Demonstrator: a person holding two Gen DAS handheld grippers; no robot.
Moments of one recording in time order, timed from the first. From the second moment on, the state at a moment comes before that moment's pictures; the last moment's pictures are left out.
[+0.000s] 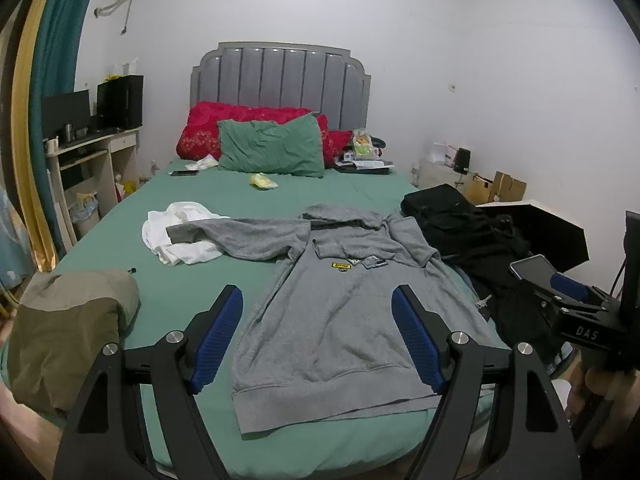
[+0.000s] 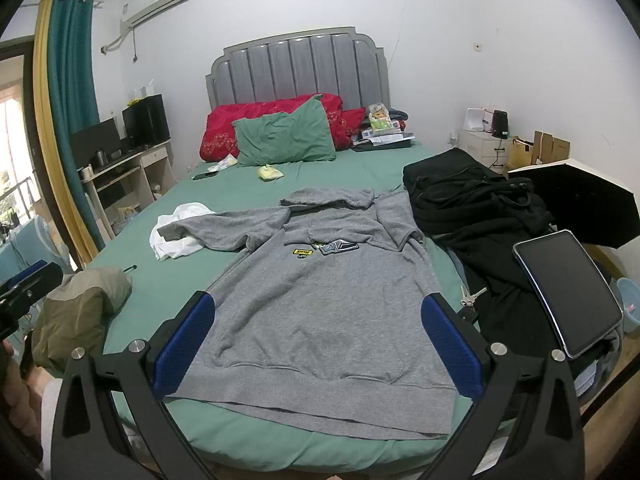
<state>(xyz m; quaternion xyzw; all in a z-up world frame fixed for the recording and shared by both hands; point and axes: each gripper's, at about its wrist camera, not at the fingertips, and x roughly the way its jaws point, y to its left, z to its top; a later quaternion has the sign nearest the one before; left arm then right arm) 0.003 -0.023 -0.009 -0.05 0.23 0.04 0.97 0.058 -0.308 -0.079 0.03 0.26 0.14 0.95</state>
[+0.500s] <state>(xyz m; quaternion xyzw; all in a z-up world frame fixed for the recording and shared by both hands) 0.001 -0.023 -0.009 -0.05 0.23 0.04 0.97 0.058 -0.308 -0.079 0.03 0.26 0.14 0.95</state>
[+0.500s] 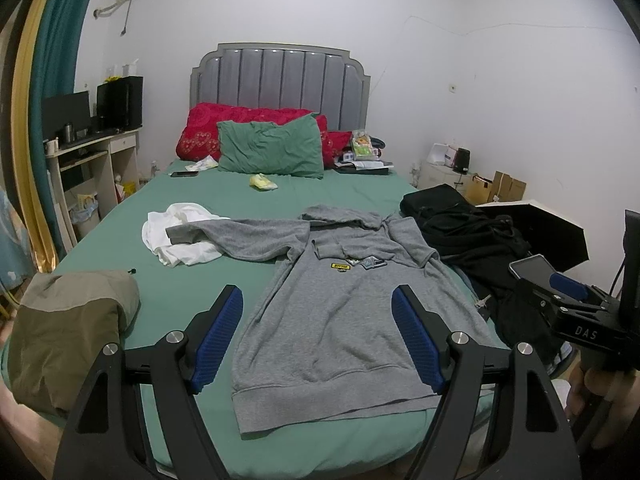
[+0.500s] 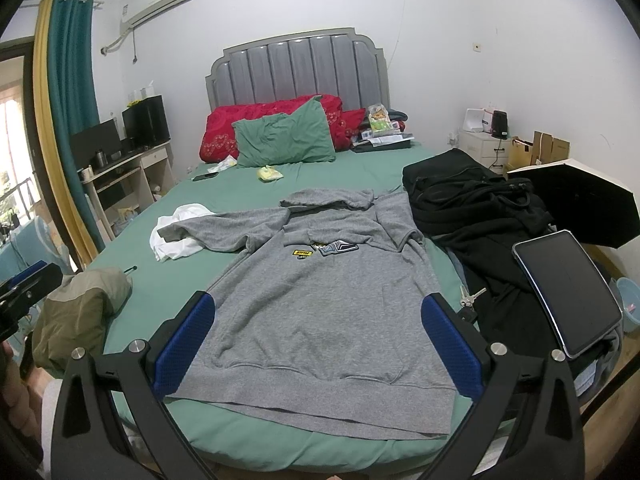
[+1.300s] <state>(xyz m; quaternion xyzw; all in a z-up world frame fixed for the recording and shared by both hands) 0.006 -0.029 -0.010 -0.05 0.24 0.04 0.97 0.059 -0.311 -0.084 0.03 0.27 0.14 0.95</state>
